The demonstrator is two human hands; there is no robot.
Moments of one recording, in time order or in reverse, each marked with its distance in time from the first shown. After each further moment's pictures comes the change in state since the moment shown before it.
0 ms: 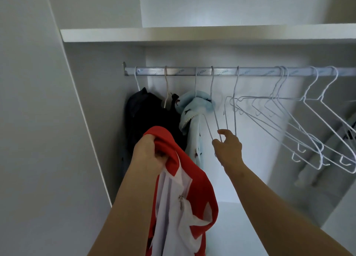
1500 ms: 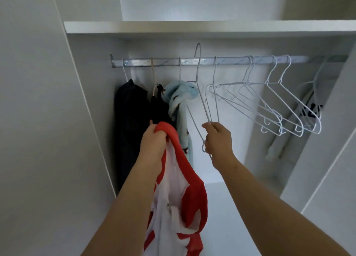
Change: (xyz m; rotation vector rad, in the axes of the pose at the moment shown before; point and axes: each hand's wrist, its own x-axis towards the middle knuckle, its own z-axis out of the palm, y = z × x) left_hand -0.046 -0.014 -0.044 0.656 -0.164 0.348; right_hand -0.087 -0.026 -0.010 0.502 0.047 0.140
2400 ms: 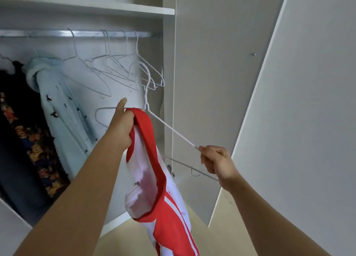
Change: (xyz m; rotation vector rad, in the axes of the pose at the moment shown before) left_hand -0.278 -0.027 0.149 -0.196 -0.512 -0.127; right_hand -0.316 0.005 -0.364 -0.092 0.216 -0.017
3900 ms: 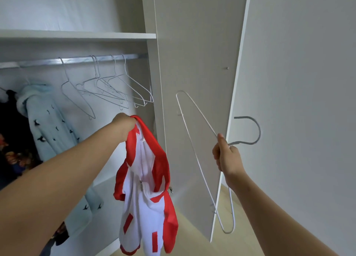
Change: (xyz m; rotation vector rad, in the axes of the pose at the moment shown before) left_hand 0.060 0.009 0.035 0.764 0.031 0.107; right_hand -0.009 -0.032 -0.044 -0.156 0.397 0.023
